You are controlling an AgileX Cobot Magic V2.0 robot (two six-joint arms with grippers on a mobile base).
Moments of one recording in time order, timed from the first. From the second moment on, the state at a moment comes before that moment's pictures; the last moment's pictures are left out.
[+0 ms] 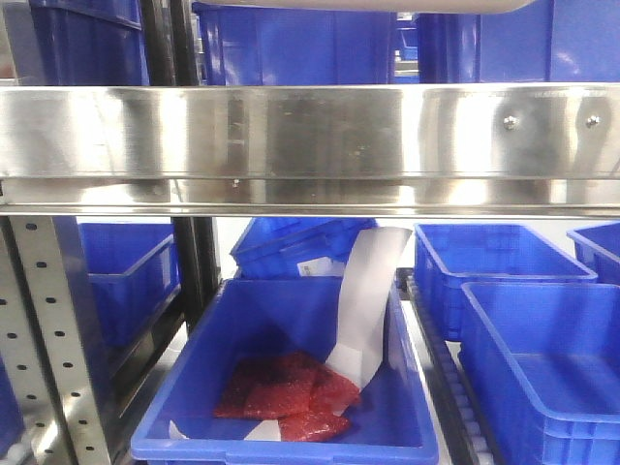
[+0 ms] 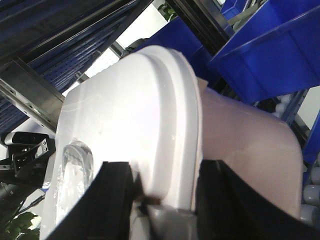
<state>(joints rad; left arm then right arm) -0.04 1.68 -1.67 -1.60 1.07 0.72 -0.26 1.35 -1.28 1.57 1.00 -0.80</state>
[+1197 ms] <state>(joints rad) -0.03 1.68 -1.83 -1.30 1.03 0.68 -0.11 1.54 -1.40 1.55 0.86 -0.80</state>
